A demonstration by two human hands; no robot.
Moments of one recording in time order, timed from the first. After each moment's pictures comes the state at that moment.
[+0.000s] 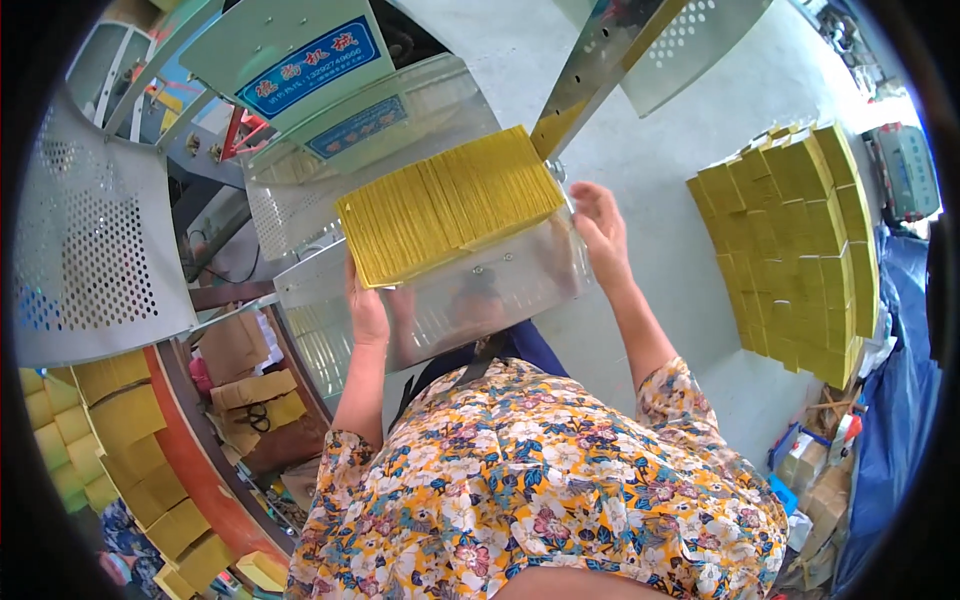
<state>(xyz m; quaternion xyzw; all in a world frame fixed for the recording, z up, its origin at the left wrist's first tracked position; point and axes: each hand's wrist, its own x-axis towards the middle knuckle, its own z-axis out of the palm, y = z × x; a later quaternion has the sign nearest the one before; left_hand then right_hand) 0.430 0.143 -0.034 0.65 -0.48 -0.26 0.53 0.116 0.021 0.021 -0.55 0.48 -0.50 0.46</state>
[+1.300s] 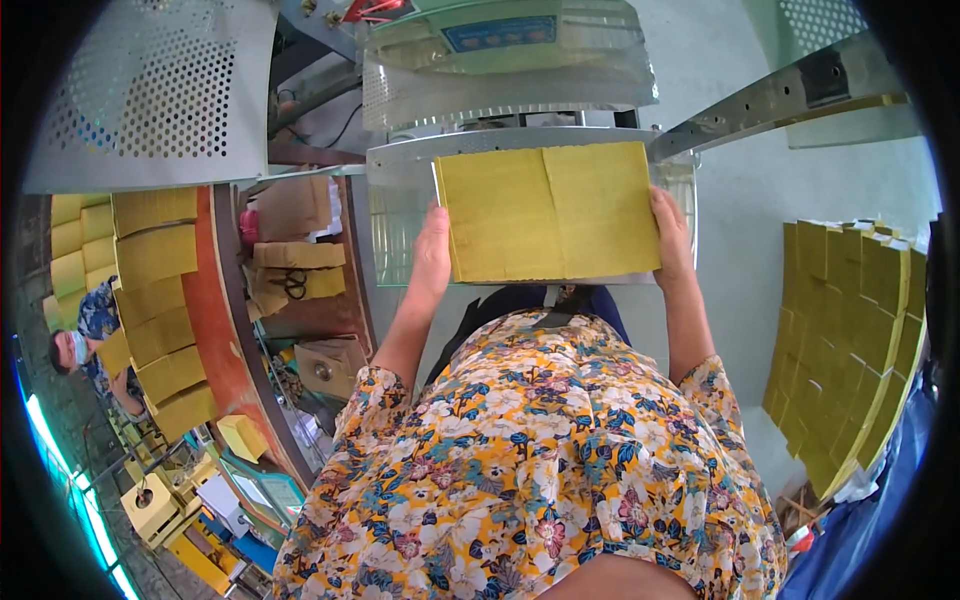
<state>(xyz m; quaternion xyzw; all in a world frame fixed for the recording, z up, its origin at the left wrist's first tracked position) 0.437 0.220 -0.005 0.69 -0.29 -0.41 0.53 0.158 0.039 -0.009 -0.43 0.48 -0.32 0.69</state>
